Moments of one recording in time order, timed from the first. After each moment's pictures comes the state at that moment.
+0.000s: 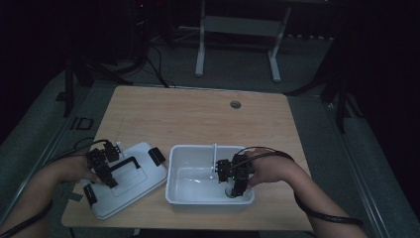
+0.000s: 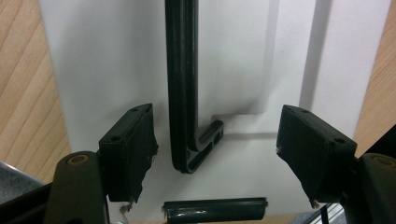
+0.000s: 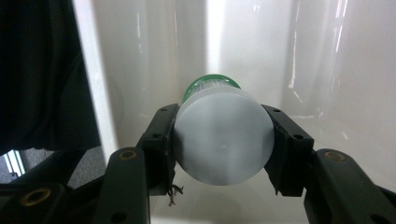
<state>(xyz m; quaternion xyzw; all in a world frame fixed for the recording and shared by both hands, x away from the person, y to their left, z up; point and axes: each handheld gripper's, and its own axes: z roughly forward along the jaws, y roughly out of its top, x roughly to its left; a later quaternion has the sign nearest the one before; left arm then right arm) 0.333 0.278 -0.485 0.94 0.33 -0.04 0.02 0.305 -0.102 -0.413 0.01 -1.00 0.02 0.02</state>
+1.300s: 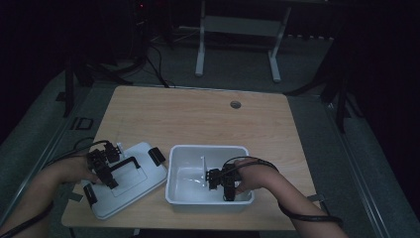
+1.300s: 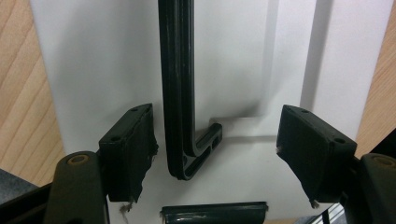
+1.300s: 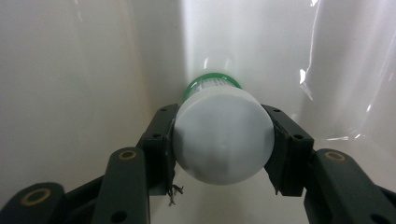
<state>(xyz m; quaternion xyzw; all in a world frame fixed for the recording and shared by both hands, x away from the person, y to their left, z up) 0.333 0.278 -0.488 0.94 0.33 -0.04 0.02 0.315 -0.082 -0.483 -0.01 -1.00 0.09 0.03</state>
